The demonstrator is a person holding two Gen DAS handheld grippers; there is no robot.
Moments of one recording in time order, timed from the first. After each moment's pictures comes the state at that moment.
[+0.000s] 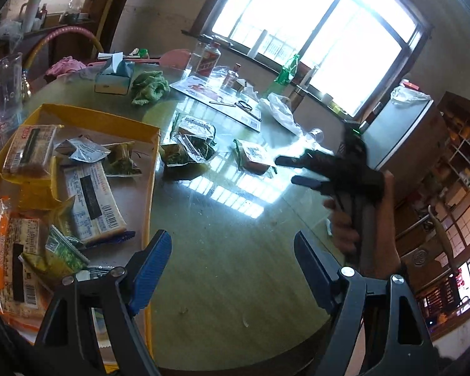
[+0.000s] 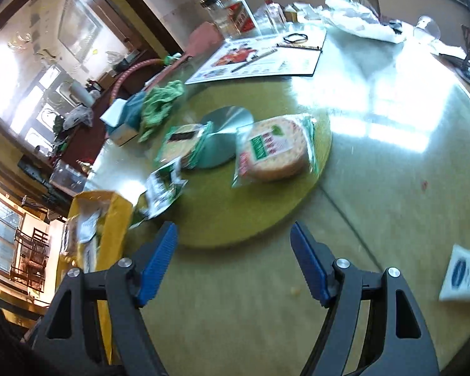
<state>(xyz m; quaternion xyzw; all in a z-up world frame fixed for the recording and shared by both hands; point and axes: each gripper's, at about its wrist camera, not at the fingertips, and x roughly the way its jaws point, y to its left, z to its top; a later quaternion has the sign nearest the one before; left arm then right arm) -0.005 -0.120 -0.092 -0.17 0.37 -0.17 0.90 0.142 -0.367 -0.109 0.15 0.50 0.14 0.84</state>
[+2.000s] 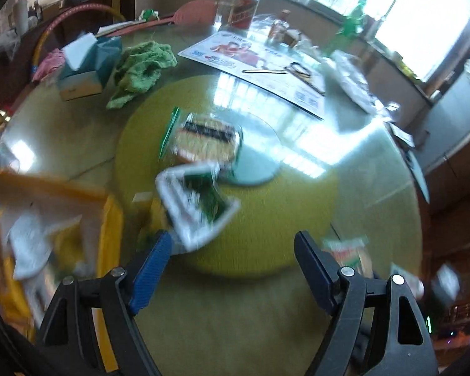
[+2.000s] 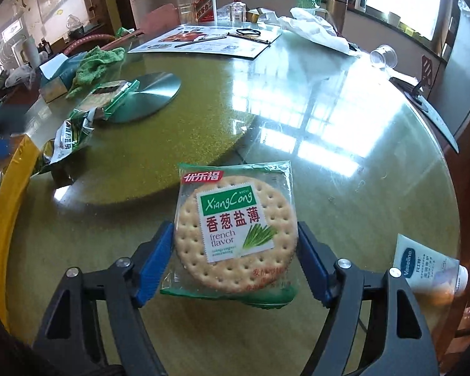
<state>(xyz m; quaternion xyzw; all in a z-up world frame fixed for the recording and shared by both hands) 0.229 -0.193 -0.120 -0.10 0.52 -0.04 0.85 0.106 -0.381 -0.145 -0.01 0.49 0.01 0.87</state>
